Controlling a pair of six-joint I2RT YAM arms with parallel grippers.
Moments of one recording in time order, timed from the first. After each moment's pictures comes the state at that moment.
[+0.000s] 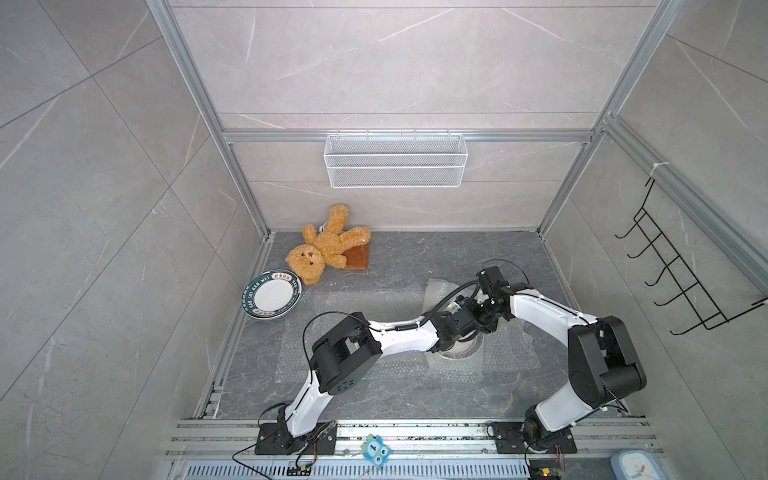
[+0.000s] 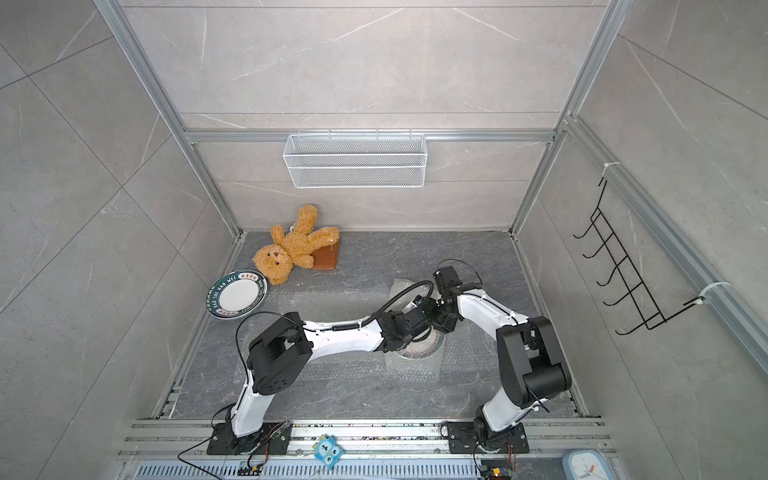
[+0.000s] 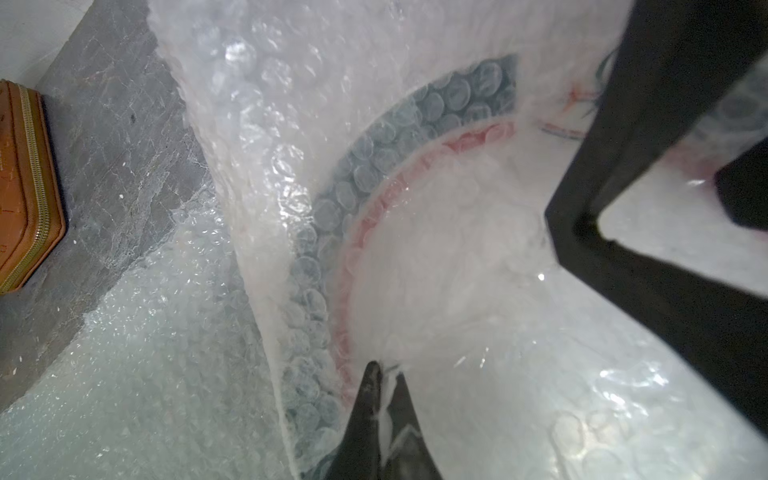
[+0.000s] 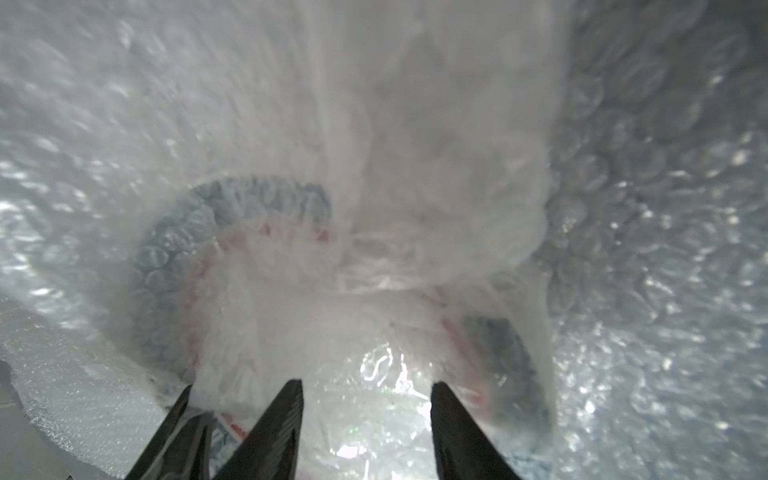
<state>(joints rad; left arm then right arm) -1.13 2.10 1.51 -0.51 -0.56 -0.29 0.27 1.62 0.98 -0.64 -0.23 0.66</state>
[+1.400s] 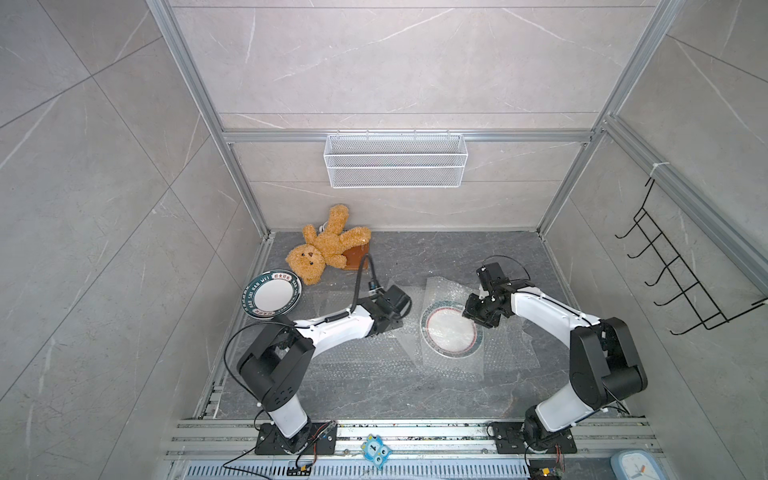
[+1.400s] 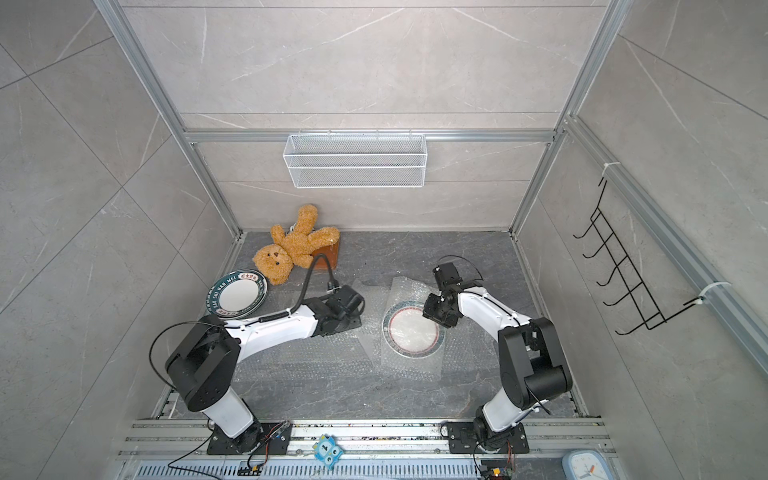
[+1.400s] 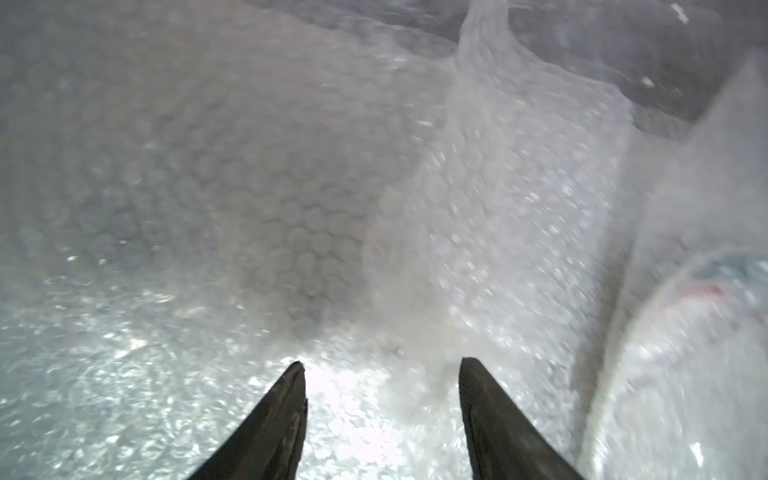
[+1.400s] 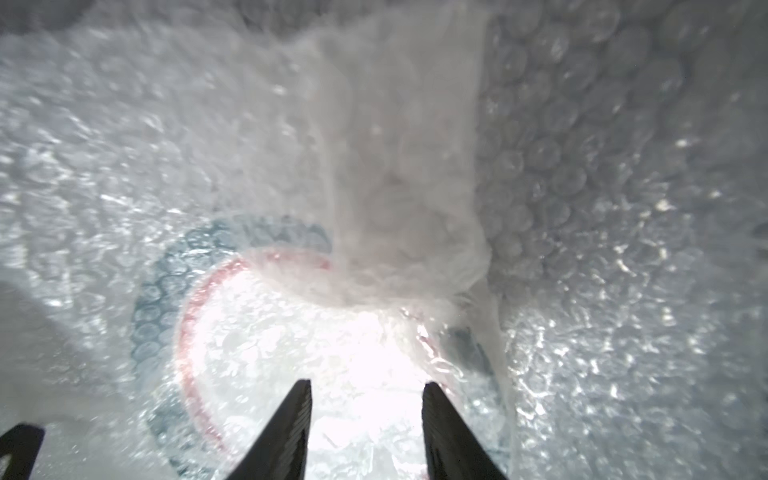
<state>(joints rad) -0.71 1.65 0.99 -0.46 -0.22 -0.99 0.27 1.58 1.03 -0.67 -0.14 0.64</state>
